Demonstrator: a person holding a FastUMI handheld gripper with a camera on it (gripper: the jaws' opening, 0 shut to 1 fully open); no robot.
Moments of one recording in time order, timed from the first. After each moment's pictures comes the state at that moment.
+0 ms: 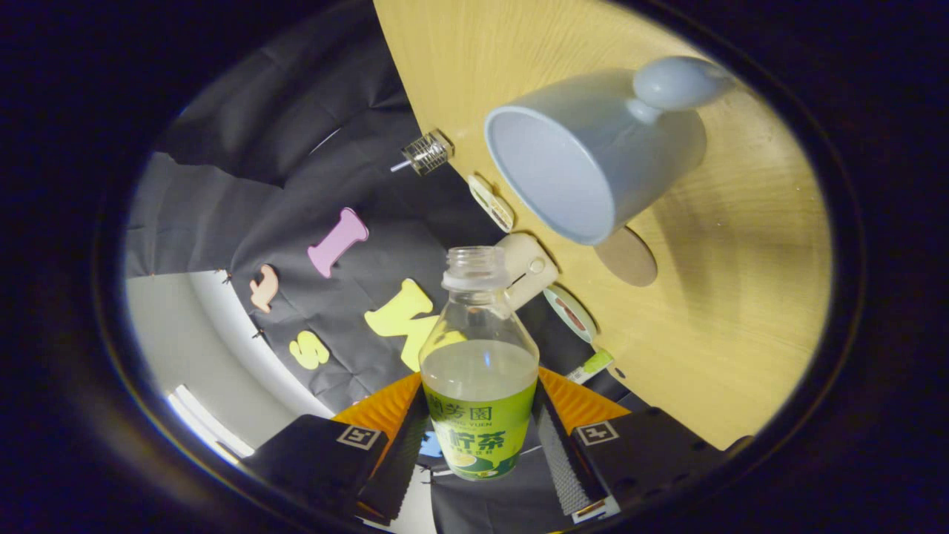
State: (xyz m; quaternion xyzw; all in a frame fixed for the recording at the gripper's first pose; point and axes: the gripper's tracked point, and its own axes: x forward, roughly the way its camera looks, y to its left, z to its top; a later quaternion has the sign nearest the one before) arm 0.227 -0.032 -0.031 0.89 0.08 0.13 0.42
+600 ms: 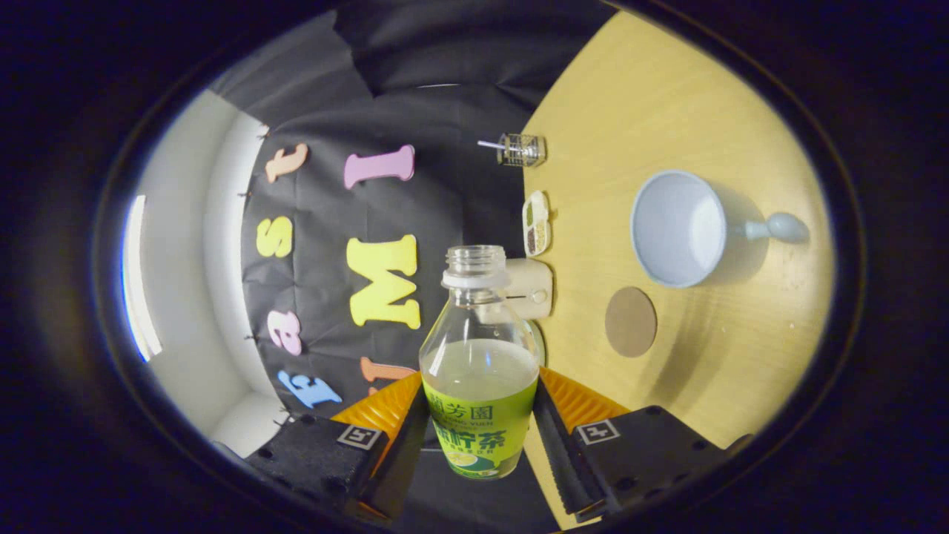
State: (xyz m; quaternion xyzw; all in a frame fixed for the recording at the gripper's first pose) arm 0.229 0.000 -0.022 0.67 0.10 0.08 0.73
